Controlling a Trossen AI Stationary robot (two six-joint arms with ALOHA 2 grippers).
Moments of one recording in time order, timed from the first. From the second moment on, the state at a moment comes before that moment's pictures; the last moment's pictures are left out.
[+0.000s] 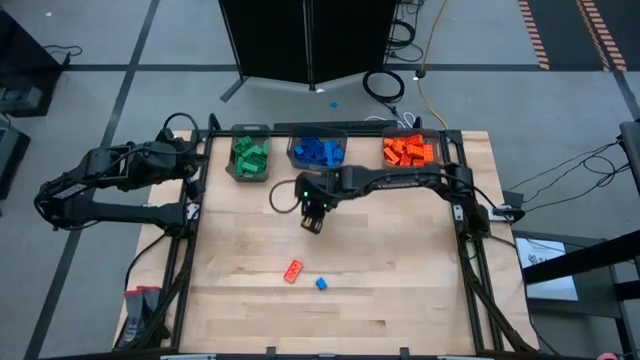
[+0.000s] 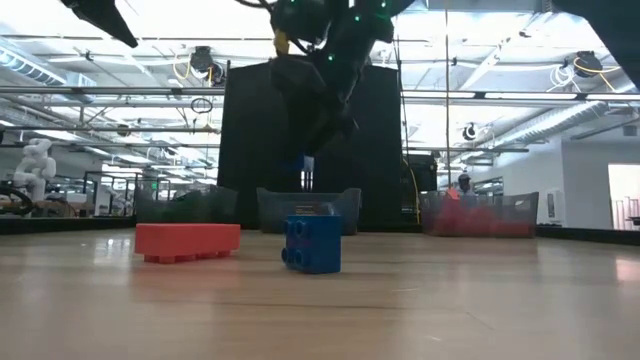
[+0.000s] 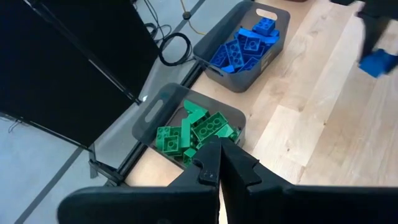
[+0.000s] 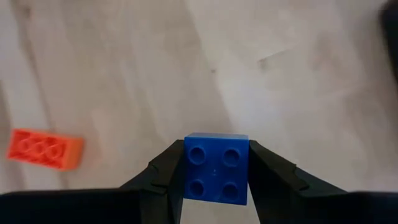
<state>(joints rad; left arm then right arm) 0.18 0.69 1.15 -1.24 -0.48 -0.07 -0.07 2.07 1.75 -0.76 0.00 0.32</state>
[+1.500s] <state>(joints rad) 0.18 0.69 1.15 -1.24 -0.51 -0.23 -0.53 2.07 1.75 -0.72 -0.05 -0.07</state>
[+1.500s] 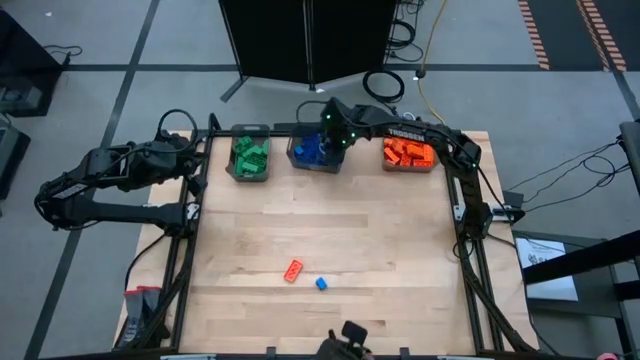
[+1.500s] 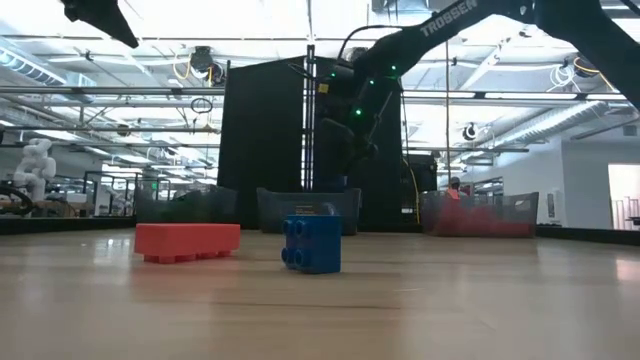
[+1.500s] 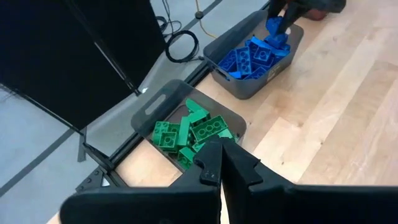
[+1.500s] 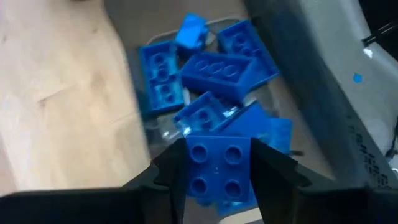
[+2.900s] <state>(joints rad) 0.18 0.77 1.15 -1.24 -0.61 -0.27 -0.67 2.15 1.75 -0.68 -0.16 -0.16</state>
